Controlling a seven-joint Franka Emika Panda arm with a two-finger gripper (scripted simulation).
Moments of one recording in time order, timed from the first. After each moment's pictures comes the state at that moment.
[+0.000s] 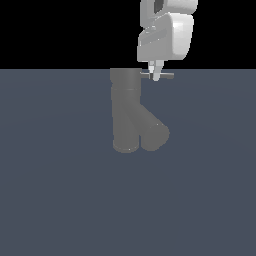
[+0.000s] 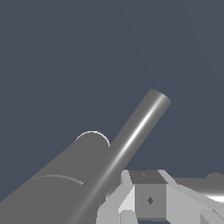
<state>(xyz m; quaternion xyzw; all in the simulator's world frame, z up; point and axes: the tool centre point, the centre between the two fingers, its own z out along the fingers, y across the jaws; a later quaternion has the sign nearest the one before) -0.028 -0.071 0.270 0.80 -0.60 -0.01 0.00</state>
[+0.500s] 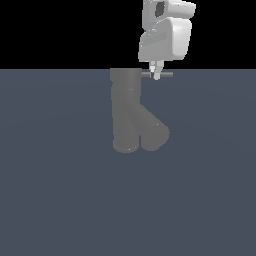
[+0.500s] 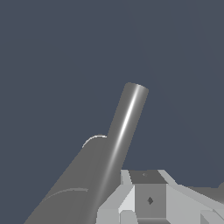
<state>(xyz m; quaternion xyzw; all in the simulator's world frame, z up) -0.002 -0.078 0.270 0.80 -0.60 -0.01 0.00</state>
